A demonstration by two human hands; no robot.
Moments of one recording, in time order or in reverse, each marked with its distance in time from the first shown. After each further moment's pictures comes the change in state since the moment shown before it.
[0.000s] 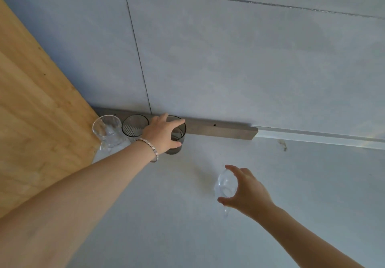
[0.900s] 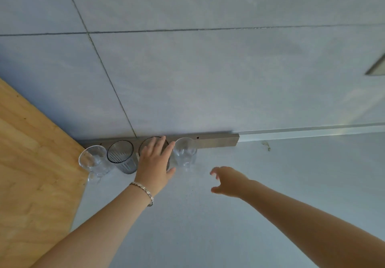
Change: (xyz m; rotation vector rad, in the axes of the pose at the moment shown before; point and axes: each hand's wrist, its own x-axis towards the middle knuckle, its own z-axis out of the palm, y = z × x) left_hand -0.036 0.027 0.013 0.189 0.179 0.142; right_hand 0.054 0.006 -0.008 -0.052 -0.178 -0.029
